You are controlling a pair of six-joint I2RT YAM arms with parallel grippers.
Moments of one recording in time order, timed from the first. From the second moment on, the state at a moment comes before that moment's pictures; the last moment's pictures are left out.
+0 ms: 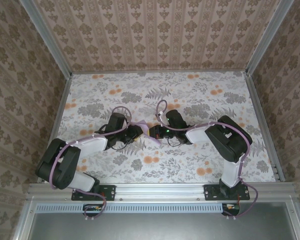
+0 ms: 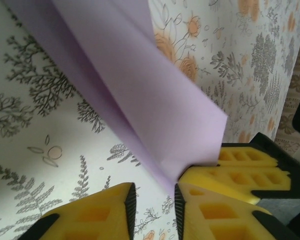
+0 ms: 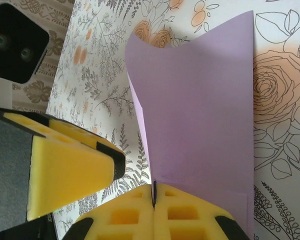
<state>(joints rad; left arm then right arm) -0.53 1.43 0.57 0.08 0.43 -1.04 0.63 1.87 0.81 0.46 -0.54 0.68</state>
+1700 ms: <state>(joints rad) -0.53 1.33 0.56 0.04 0.28 -1.33 0.89 1.67 0.80 0.20 0.00 0.00</state>
